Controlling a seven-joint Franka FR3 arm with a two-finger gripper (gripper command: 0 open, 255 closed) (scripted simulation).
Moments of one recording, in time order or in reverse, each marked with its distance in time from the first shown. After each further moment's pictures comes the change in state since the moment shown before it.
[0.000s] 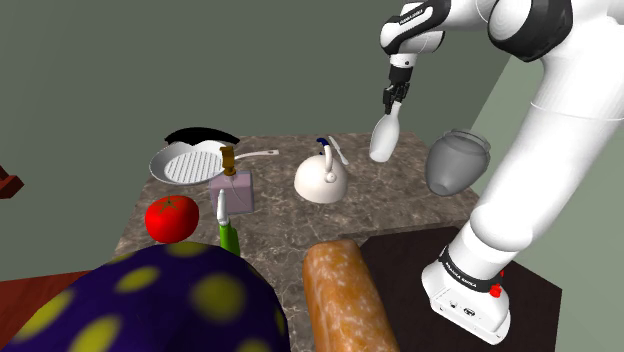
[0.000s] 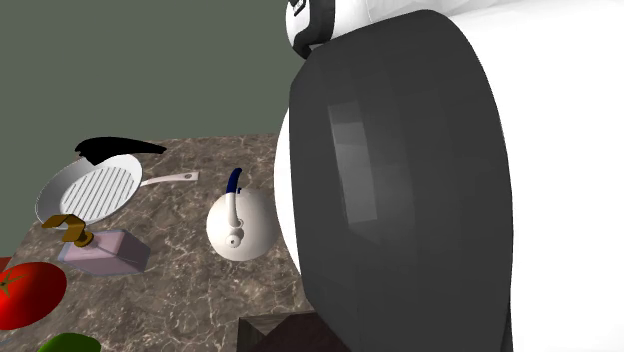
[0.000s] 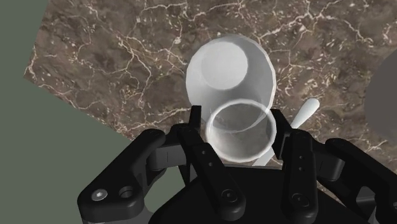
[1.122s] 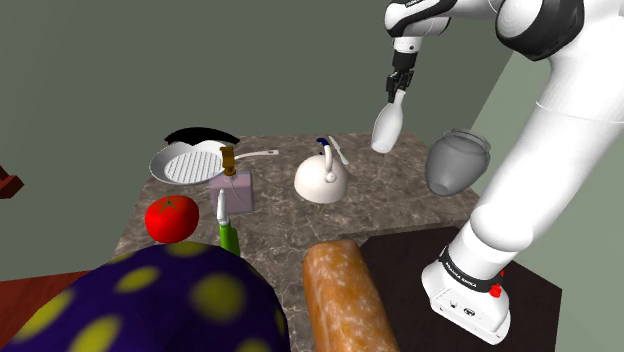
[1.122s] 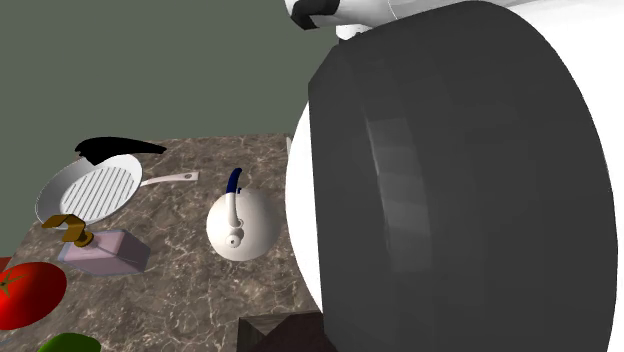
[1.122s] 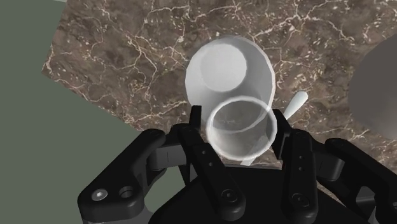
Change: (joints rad) arm 0.005 -0.034 -0.001 0.082 -0.017 -0.112 0.010
